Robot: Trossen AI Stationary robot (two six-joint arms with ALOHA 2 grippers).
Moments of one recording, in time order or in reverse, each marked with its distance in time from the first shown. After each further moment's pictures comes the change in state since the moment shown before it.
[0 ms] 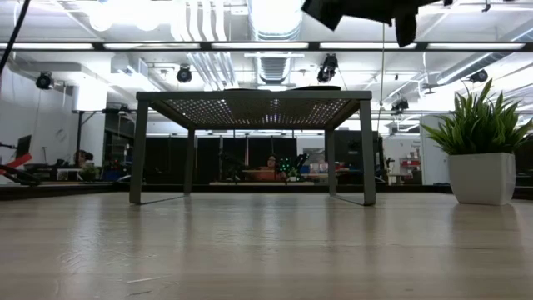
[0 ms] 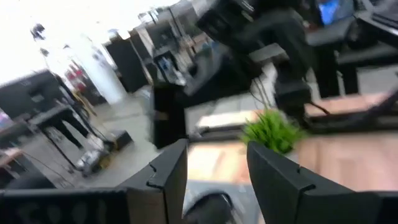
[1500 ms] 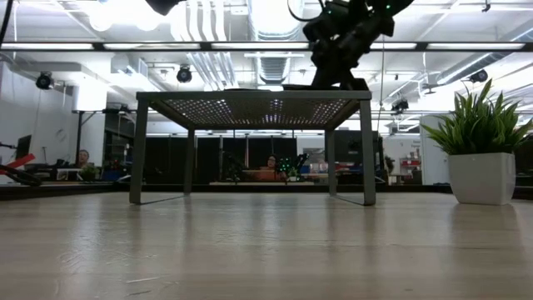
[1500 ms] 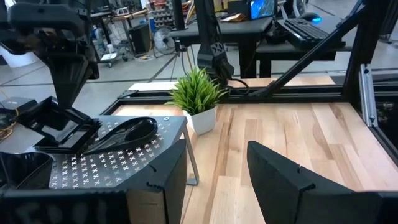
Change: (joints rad) left arm -0.121 -0.229 -0.312 -0.108 0.162 -0.388; right arm -0.785 0.564 0.766 -1.100 -1.147 0.310
